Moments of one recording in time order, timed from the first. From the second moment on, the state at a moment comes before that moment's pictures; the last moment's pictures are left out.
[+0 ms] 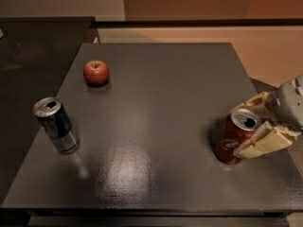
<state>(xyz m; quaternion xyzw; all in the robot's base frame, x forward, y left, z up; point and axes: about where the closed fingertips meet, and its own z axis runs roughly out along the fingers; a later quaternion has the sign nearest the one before) 0.391 -0.185 0.888 -0.63 0.71 0.18 0.27</state>
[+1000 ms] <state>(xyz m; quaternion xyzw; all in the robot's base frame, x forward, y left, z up) 0.387 -0.173 0.916 -0.63 0.69 0.20 0.30</state>
